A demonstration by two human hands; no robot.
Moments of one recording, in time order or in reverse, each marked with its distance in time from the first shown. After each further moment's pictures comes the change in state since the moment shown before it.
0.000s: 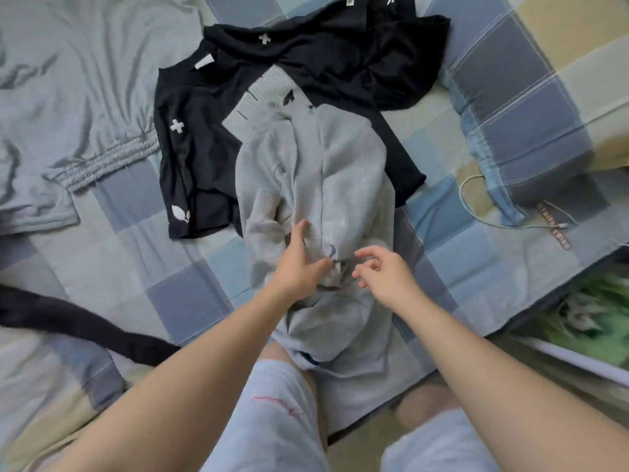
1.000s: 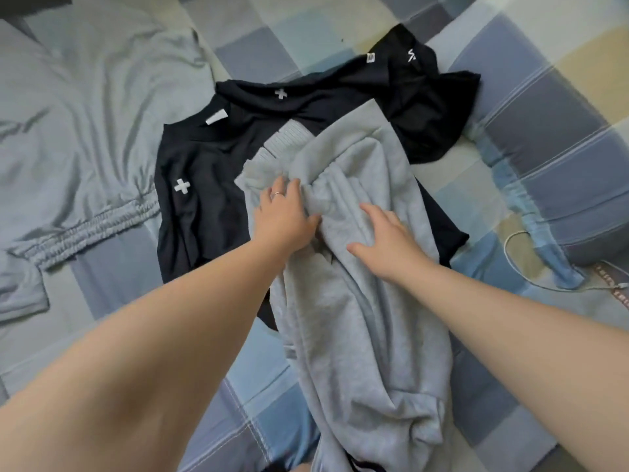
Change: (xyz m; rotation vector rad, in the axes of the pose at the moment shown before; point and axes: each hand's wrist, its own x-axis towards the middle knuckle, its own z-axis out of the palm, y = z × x) left_hand 0.182 0.032 -0.112 0.624 0.260 0.189; right_hand 0.112 -0.132 0.018 -0.455 0.114 -0.180
